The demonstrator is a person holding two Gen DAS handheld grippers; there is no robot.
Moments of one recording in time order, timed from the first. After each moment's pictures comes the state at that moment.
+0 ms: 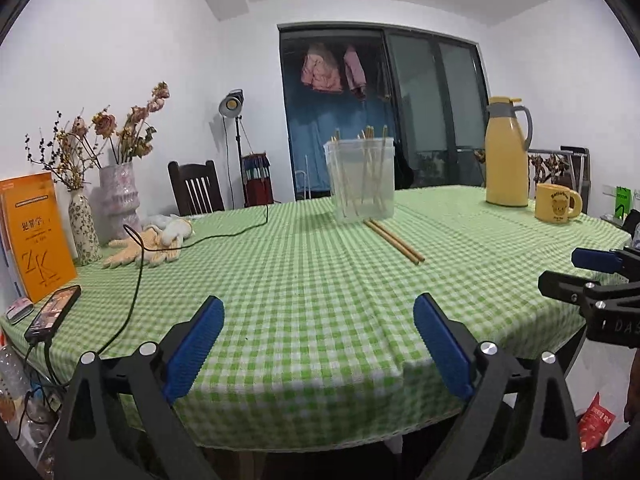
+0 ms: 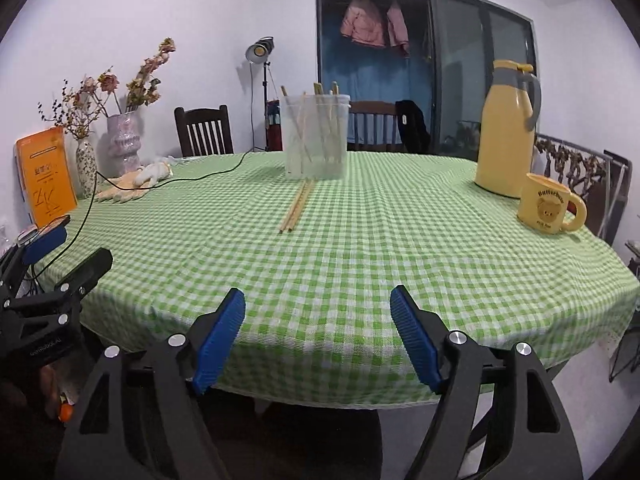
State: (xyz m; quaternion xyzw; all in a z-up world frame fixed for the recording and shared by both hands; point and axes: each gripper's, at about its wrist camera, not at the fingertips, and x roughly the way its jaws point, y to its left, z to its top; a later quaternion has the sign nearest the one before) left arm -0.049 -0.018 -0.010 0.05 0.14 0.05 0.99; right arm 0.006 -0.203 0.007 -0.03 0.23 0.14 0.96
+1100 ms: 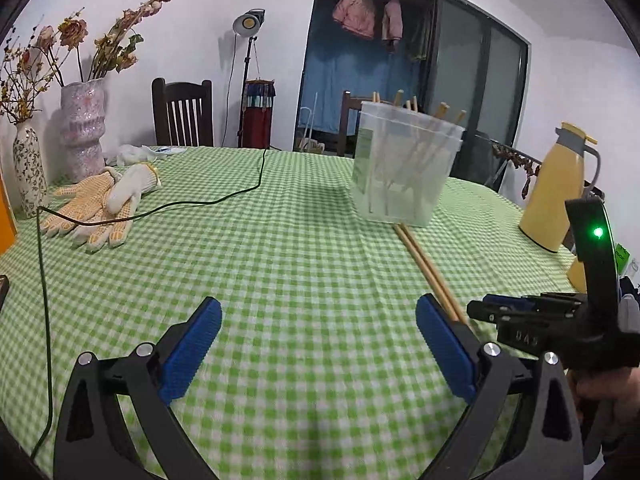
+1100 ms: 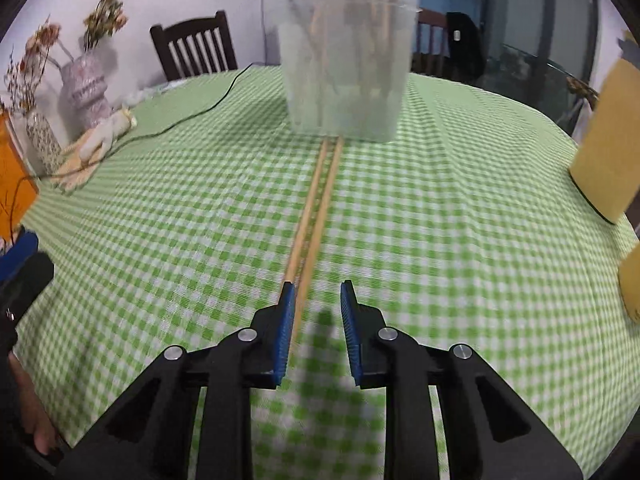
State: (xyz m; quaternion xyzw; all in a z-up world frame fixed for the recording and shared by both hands) left arm 0.155 0.069 0.032 -0.08 0.27 0.04 0.96; right arm 0.229 -0.118 0.010 -0.08 0.42 0.18 0.89
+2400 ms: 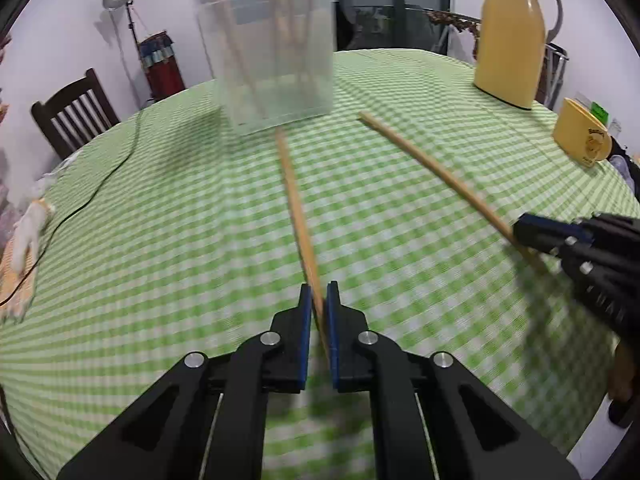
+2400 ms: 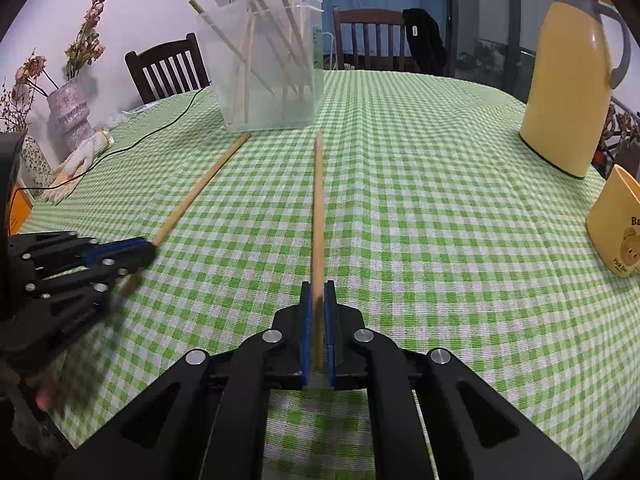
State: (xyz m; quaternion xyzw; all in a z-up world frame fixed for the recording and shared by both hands) left arm 0.241 -0.048 -0.015 0.08 0.43 -0.06 0.90; right arm 0.203 -0.225 0.006 -0.03 0.40 0.16 0.90
